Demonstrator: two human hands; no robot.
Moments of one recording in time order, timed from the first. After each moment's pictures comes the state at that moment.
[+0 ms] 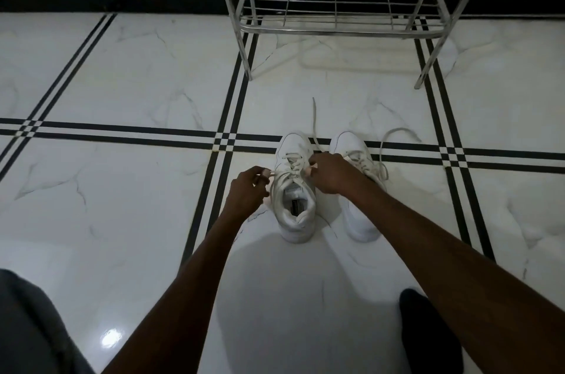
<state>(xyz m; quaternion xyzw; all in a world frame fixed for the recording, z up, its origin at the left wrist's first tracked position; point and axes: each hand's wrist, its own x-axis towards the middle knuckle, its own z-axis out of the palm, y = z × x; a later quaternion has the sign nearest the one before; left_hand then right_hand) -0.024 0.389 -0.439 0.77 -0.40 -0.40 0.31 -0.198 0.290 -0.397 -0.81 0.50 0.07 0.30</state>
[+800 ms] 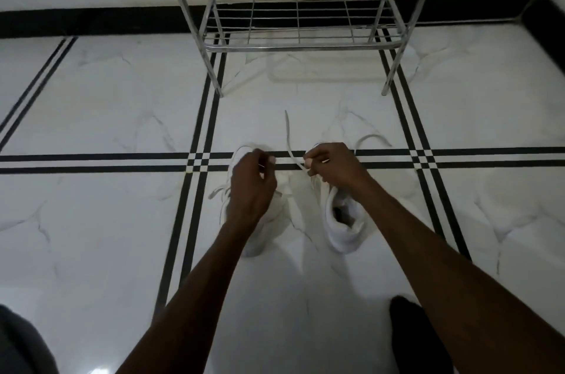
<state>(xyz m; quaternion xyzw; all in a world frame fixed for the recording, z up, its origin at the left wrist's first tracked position) -0.078 0.340 -0.402 0.75 -0.51 -0.18 0.38 -0.247 0.257 -0.392 -0.64 0.56 -0.19 0.49</state>
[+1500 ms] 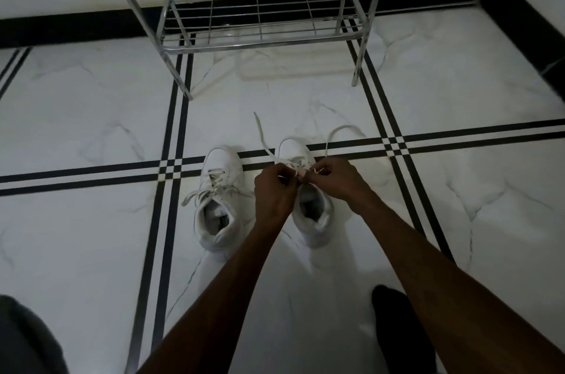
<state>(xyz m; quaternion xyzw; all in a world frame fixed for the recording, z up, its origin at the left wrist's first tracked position) -0.164 0.323 -0.431 0.73 -0.48 -0.32 0.37 -0.306 0.276 -0.411 -0.59 0.65 -0.15 0.46</state>
